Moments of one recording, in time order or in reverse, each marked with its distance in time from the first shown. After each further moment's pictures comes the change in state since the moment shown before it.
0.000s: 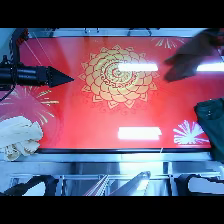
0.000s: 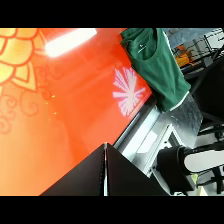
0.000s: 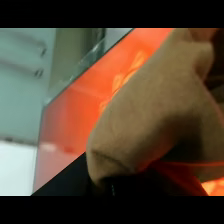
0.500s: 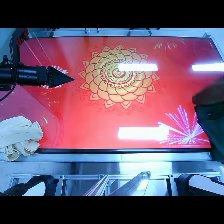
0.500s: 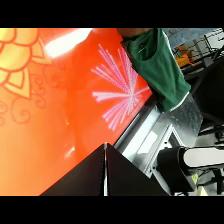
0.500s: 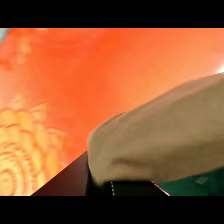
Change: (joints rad) left arm -0.001 0.000 0.000 0.000 0.003 0.000; right arm -0.341 0.138 0.029 -0.621 0.214 0.312
